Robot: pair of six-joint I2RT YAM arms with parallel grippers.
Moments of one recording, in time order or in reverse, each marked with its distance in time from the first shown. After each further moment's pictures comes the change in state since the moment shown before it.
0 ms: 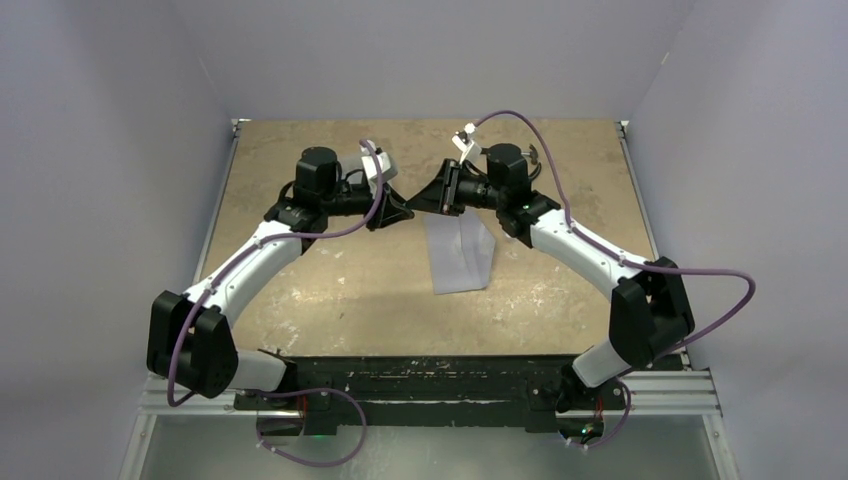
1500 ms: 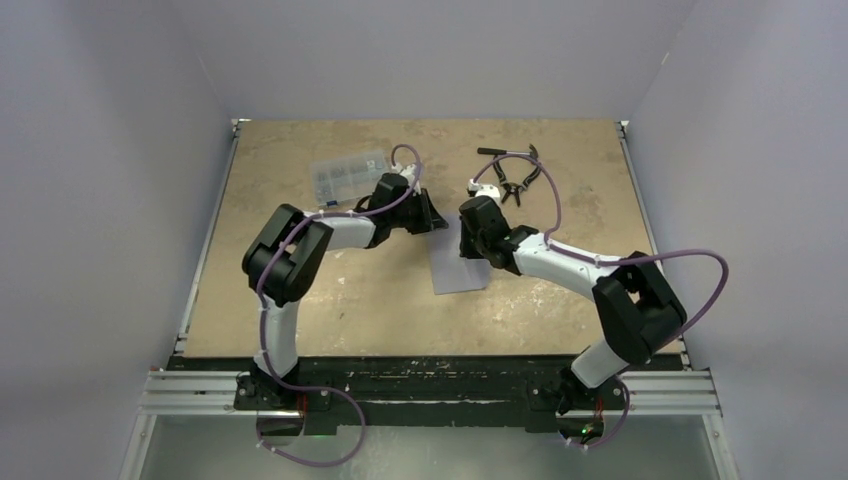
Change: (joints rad) left arm -0.158 0.637 0.086 0.375 -0.510 -0.933; right arm 0.113 0.026 -0.214 -0.308 0.916 -0.318
